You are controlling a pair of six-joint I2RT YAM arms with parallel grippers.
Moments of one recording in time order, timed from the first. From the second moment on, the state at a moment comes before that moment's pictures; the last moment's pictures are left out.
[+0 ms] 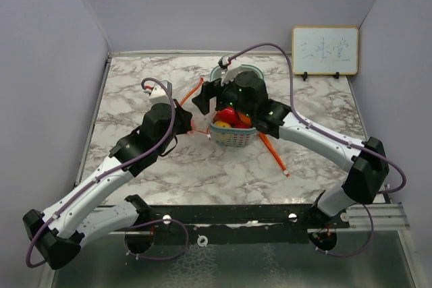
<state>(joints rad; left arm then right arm) -0.73 0.91 0.93 -0.42 -0.39 -0.68 0.86 1.57 1.33 0.03 0.06 0.30</state>
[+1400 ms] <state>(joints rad) -0.73 0.90 0.77 -0.40 -0.60 -0.65 0.76 1.32 1.24 -0.22 -0.07 0.22</state>
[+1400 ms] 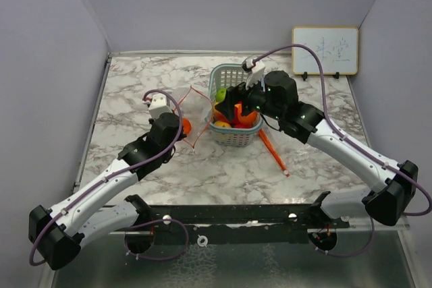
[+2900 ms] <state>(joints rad) -0.71 0.80 0.74 -0.37 -0.71 -0.65 0.74 1.75 1.53 -0.67 0.49 0.27</state>
